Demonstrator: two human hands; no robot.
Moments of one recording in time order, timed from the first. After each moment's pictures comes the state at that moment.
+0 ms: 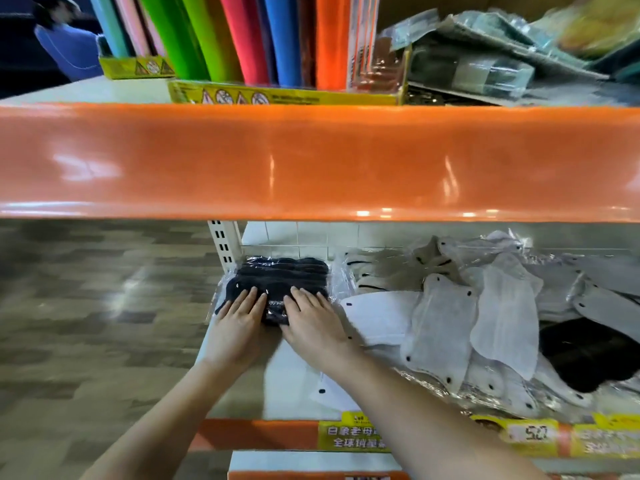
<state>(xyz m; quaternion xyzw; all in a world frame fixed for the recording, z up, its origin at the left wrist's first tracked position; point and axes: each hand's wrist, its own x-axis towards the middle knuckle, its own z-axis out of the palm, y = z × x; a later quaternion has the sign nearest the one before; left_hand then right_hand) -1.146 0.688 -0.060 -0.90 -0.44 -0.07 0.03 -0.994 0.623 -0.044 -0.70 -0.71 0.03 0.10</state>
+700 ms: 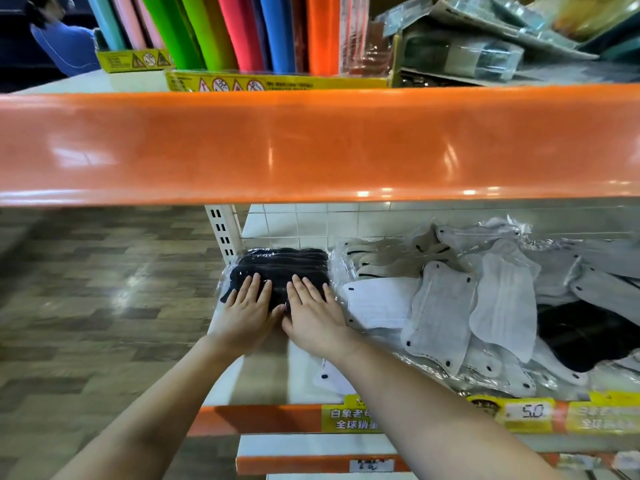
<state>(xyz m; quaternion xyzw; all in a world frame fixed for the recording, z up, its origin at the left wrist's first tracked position) -1.132 0.684 -0.038 -0.87 -0.48 0.04 -0.03 -0.997 0.621 -0.039 -0.72 -0.68 0.09 0.04</state>
